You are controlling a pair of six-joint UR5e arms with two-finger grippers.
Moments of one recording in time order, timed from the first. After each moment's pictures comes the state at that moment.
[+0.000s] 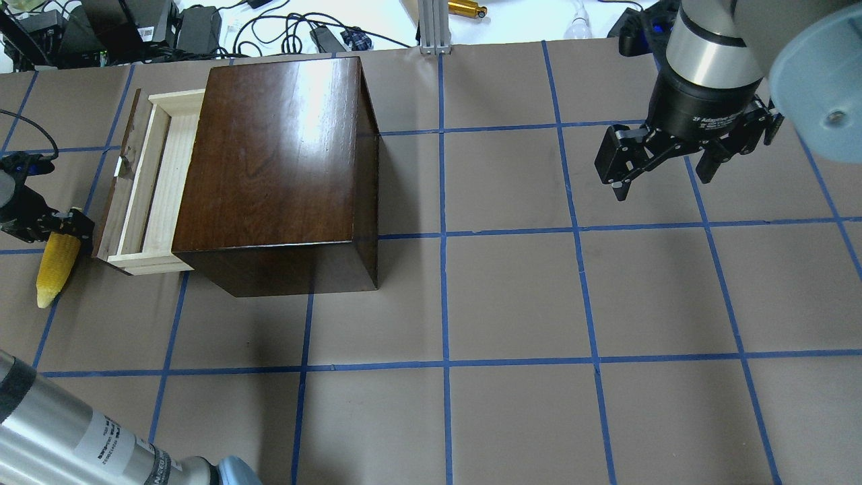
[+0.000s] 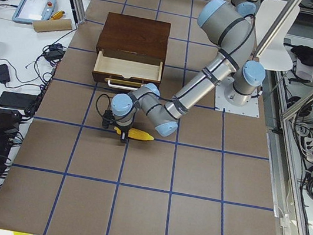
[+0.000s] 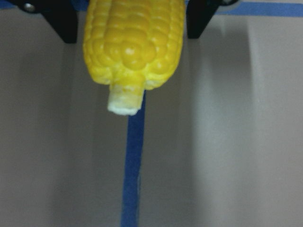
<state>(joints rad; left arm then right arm) -0.82 -2.21 -1.58 -0.97 1.55 0.70 1.61 -1.64 1.59 -1.46 -1.68 -0.08</state>
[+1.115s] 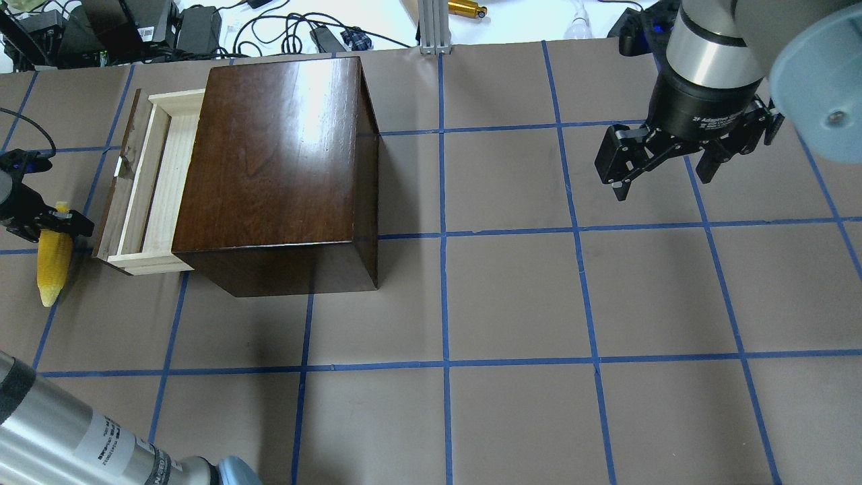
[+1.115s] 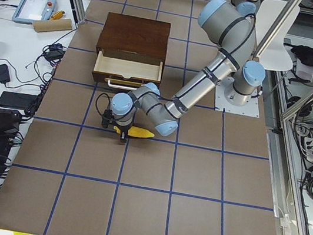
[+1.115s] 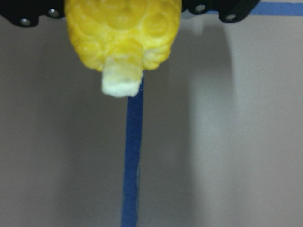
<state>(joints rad) -0.82 -2.20 -1.58 -0.97 1.55 0.70 1.61 -1.64 1.59 -1.46 -1.68 -0.08</state>
